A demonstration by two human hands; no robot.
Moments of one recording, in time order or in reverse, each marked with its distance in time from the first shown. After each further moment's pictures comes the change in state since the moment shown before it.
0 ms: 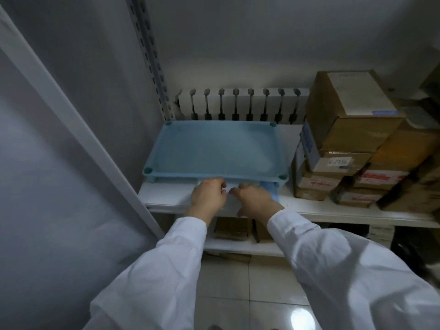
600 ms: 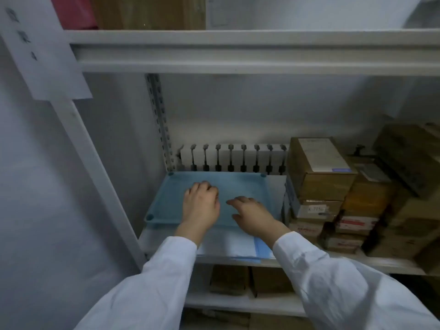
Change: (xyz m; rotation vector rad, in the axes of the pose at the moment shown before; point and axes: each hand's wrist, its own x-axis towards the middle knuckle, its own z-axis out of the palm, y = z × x) left_hand 0.003 0.022 -0.074 0.196 0.515 0.330; right_hand -0.025 0.007 -0.077 0.204 0.305 -0.018
